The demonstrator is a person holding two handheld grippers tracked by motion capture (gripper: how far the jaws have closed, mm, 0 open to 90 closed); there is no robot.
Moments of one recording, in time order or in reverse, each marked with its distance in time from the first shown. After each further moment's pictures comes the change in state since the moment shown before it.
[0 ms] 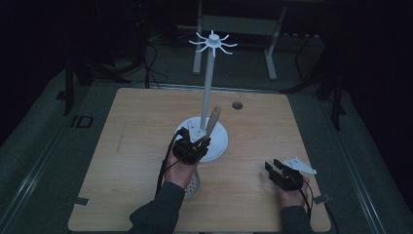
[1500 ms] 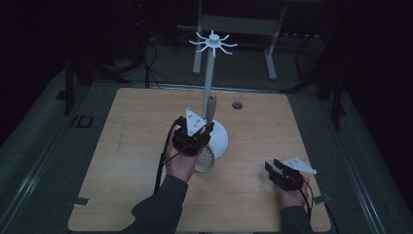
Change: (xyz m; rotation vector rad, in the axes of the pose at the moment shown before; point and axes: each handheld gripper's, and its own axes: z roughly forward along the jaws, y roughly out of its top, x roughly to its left) left arm -0.001 0.037 -0.026 -0.174 0.029 0.001; right arm 0.000 0.000 0.000 0.000 0.002 0.005
